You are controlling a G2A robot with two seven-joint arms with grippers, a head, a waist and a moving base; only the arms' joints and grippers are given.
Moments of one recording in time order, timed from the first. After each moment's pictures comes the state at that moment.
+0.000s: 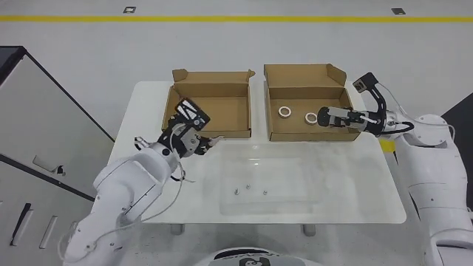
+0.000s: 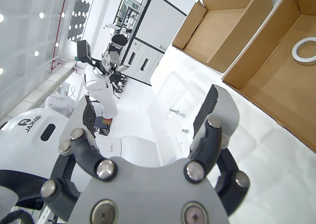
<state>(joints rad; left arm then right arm) 1.57 -1.15 -1.29 -2.29 1.42 -0.35 -0.83 -1.21 -1.01 1.54 -1.28 0.41 -0.40 1.42</state>
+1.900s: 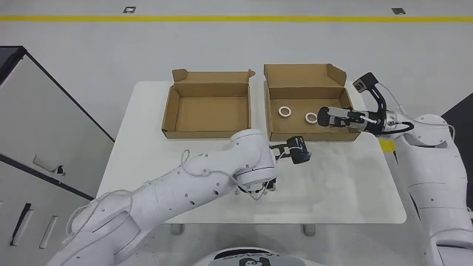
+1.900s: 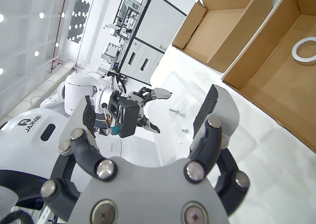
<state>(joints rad) 0.79 -1.41 -0.44 -1.70 0.94 -0.19 -1.54 -1.21 -1.01 1.54 -1.28 0.41 -0.40 1.42</state>
